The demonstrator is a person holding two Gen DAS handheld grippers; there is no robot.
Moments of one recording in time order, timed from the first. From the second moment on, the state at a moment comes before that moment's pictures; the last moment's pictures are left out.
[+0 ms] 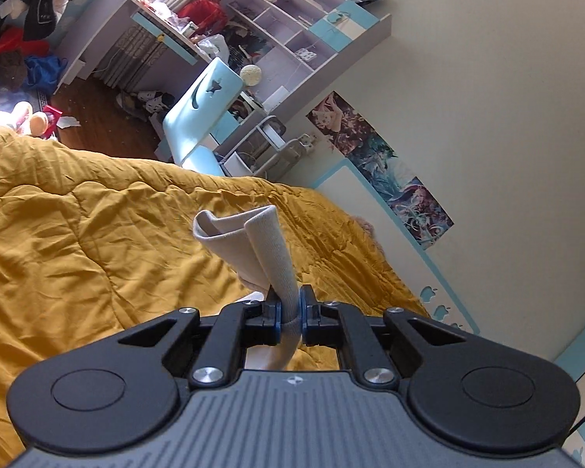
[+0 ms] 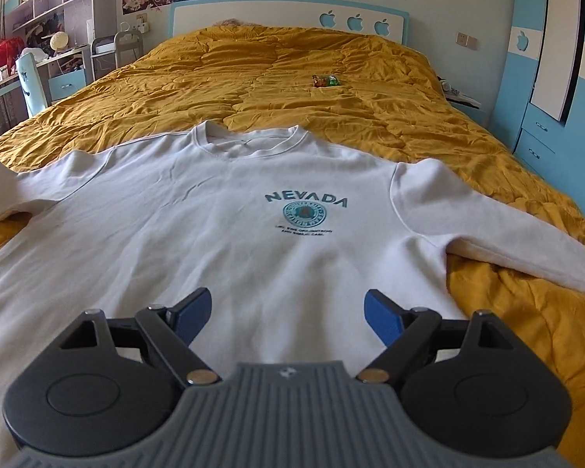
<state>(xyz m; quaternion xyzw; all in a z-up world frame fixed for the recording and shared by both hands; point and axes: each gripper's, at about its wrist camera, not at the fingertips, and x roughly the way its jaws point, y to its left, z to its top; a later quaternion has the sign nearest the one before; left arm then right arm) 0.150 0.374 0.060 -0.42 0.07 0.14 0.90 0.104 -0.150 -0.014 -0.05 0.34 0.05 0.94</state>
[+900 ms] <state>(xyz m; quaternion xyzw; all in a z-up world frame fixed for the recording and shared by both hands) 0.270 -0.066 0.008 -0.24 0.20 -0.06 0.95 0.124 -0.265 -0.072 0.16 0.36 0.10 0.91</state>
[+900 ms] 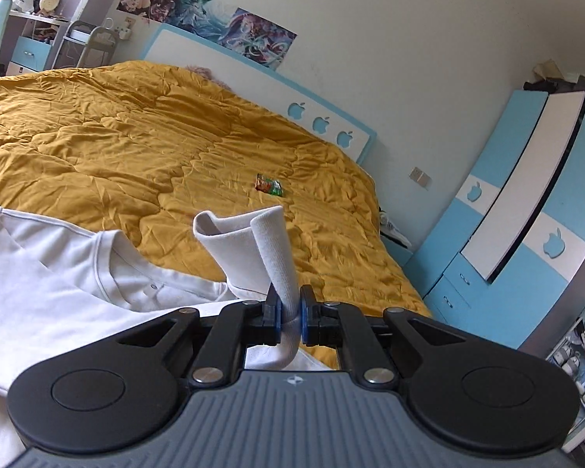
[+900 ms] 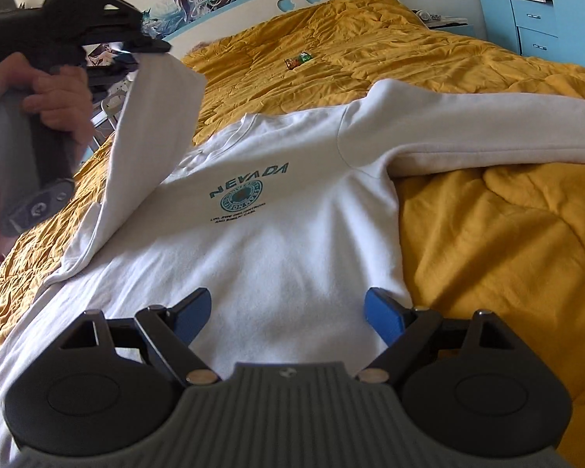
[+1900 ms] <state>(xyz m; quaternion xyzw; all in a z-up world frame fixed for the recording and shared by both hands) 0.112 0.065 0.005 0.02 0.30 0.07 0.95 0.121 -0.249 -0.082 0.11 0.35 0.08 0.93</state>
